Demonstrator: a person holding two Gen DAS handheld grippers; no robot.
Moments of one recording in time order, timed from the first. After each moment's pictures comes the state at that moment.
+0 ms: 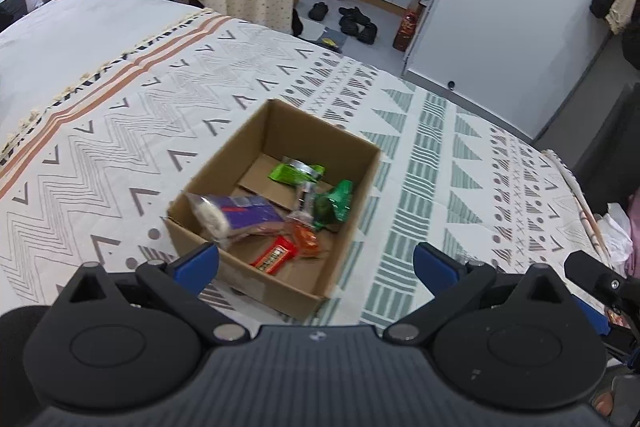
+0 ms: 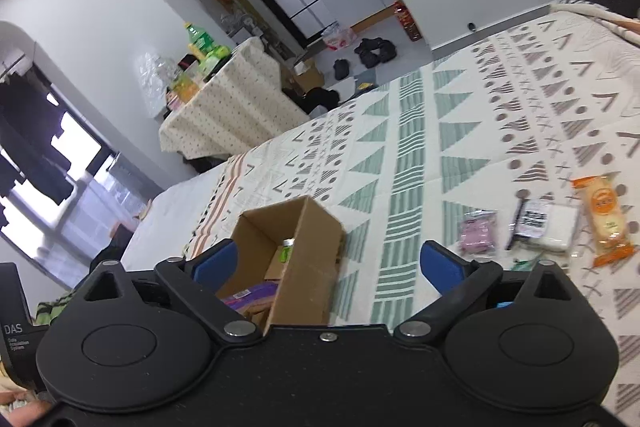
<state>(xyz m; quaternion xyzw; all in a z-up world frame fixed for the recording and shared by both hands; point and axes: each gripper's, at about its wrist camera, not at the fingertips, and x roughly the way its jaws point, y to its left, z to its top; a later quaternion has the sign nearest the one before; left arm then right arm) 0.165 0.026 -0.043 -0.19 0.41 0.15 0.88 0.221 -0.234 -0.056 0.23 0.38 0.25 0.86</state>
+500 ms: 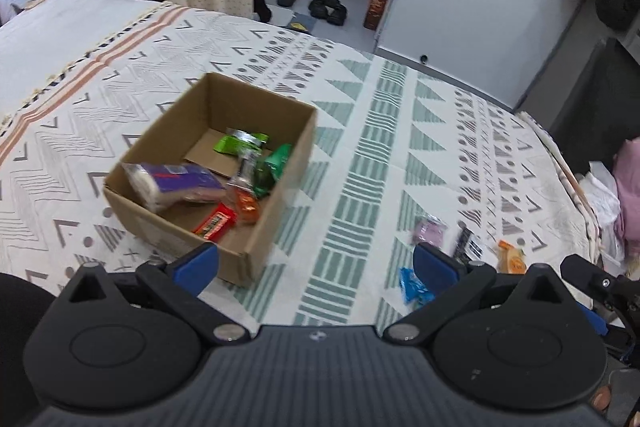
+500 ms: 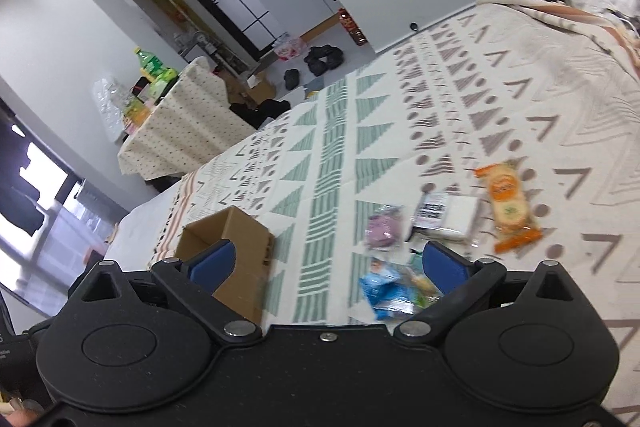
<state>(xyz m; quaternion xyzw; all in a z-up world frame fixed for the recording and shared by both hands) 0.171 -0.040 -0.056 -0.16 0.43 0.12 0.88 0.213 -0.310 -0.079 0.25 0.39 0.18 0.87</state>
